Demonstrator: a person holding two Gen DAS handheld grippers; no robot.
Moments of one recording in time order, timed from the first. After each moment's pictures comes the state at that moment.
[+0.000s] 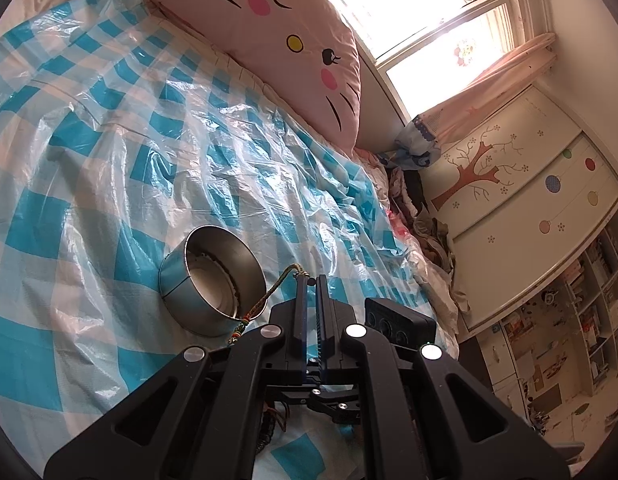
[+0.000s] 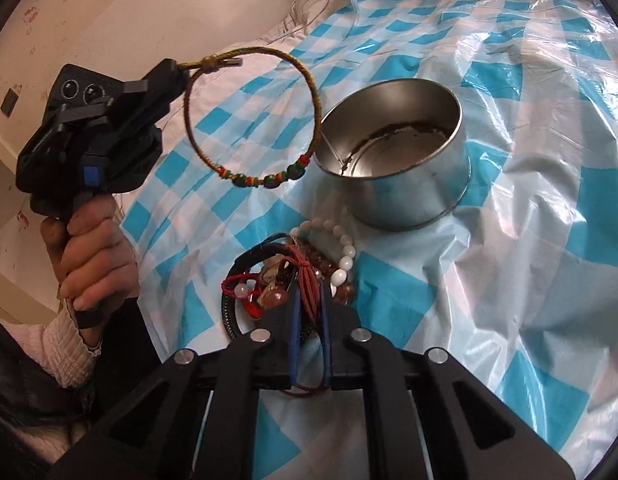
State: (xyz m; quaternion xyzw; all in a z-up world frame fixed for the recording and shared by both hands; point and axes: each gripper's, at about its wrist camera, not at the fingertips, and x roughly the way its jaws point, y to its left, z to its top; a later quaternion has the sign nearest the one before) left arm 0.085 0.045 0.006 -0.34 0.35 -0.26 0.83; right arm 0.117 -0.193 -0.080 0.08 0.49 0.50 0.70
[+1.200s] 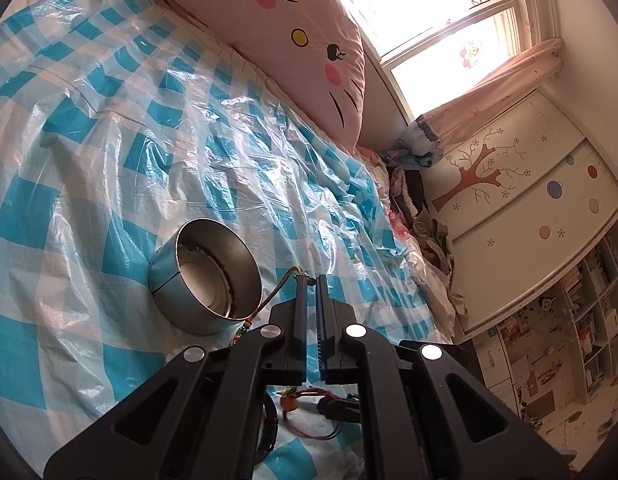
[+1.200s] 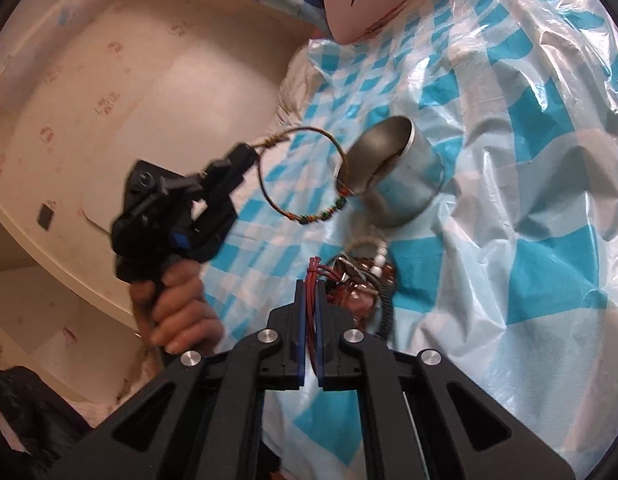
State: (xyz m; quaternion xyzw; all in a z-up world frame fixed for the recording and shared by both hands) left arm 0.092 0.035 -0.001 -0.35 0.36 -0.26 0.82; right arm 0.074 -0.257 -0.063 0.32 0.42 0.47 0.71
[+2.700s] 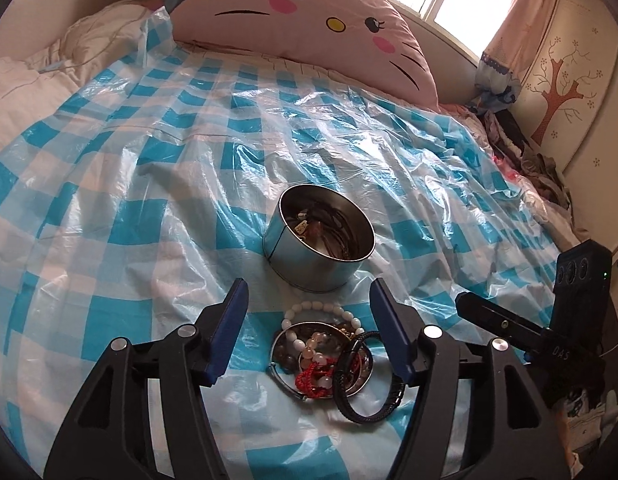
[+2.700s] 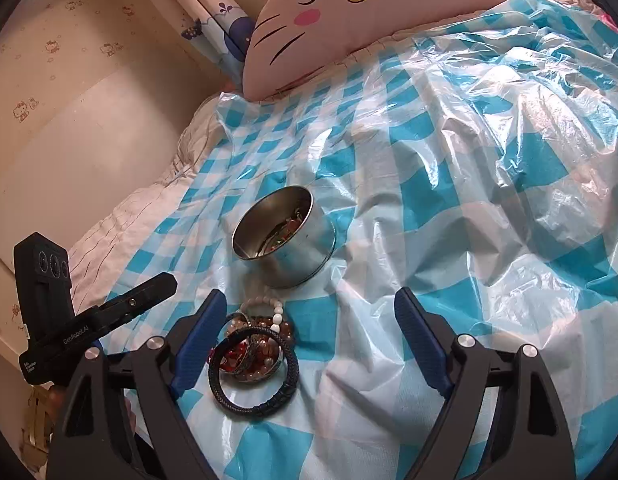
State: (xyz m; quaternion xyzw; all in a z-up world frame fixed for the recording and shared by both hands) left arm 0.043 0.014 -0.005 -0.12 0.40 -0.09 0.90; right arm 0.064 -0.256 -0.040 0.22 0.40 0.25 0.85
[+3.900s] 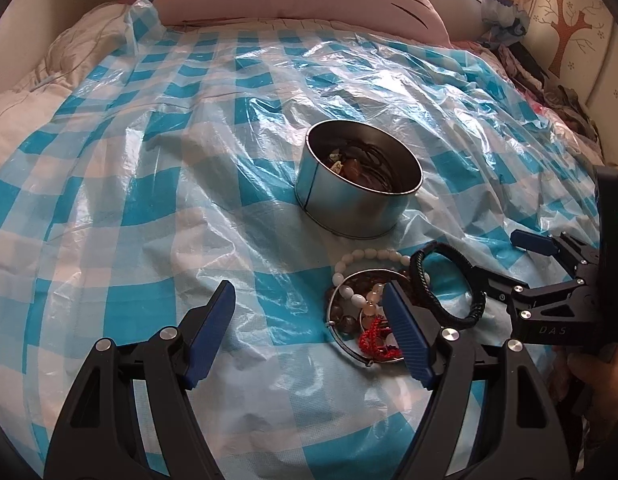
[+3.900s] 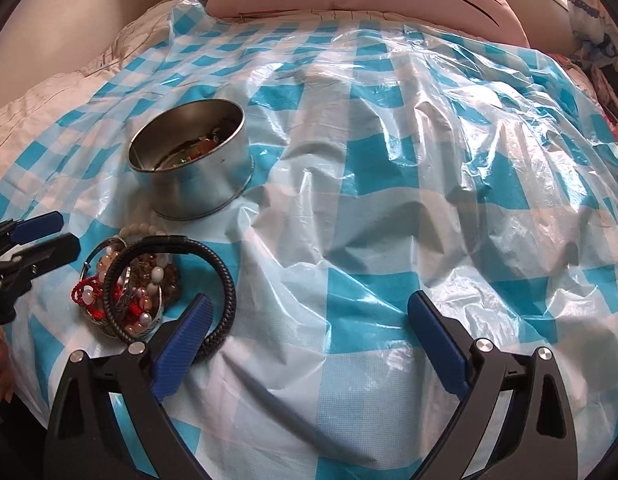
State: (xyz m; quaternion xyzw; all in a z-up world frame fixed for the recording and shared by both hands) left arm 0.051 0.003 -0.040 -0.02 0.47 -0.08 0.88; right arm 0.077 -0.216 -0.065 -0.02 0.47 0.14 0.87
